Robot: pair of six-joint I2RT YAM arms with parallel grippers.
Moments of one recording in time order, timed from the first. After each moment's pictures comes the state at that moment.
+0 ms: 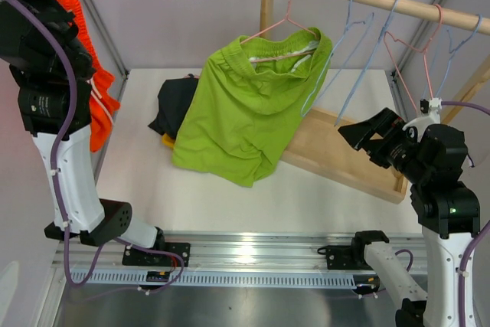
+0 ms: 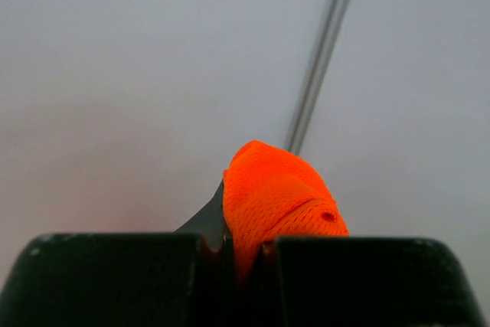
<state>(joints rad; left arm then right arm) -0.14 1.49 2.47 -0.54 -0.86 0.15 0.07 0.75 1.35 -0.92 -0.31 0.70</state>
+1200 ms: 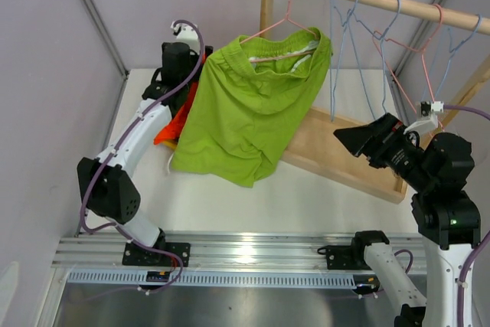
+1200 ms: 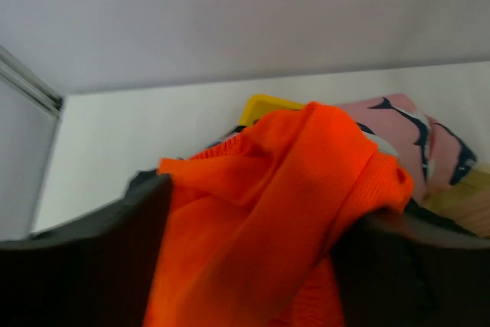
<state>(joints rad) -0.32 1.61 1.54 -0.19 -0.30 0.00 0.07 0.67 1.28 -0.84 -0.41 0.73</state>
